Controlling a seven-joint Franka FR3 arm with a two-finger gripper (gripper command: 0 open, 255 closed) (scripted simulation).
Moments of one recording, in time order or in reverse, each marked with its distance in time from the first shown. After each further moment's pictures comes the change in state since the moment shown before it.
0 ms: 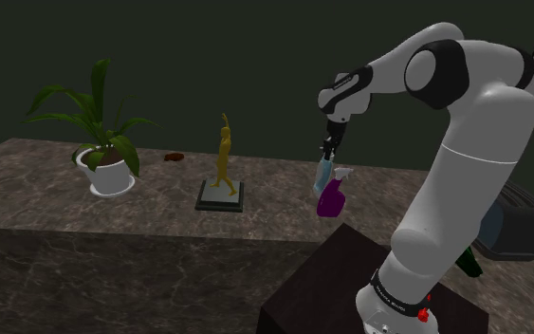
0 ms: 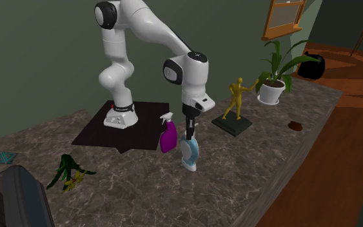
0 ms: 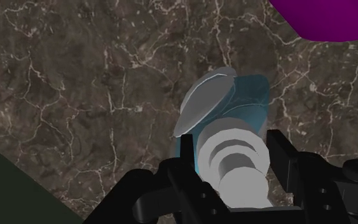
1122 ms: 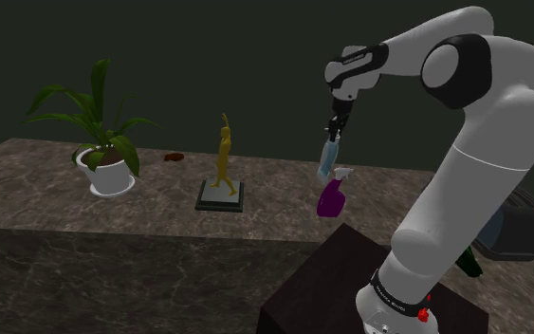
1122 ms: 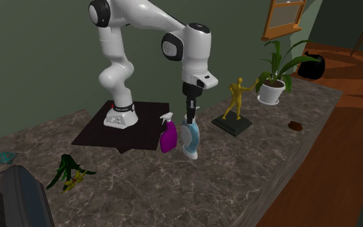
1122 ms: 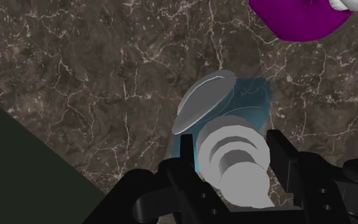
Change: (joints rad) arm 0.009 -0.090 0.000 0.133 -0.042 -0.215 0.024
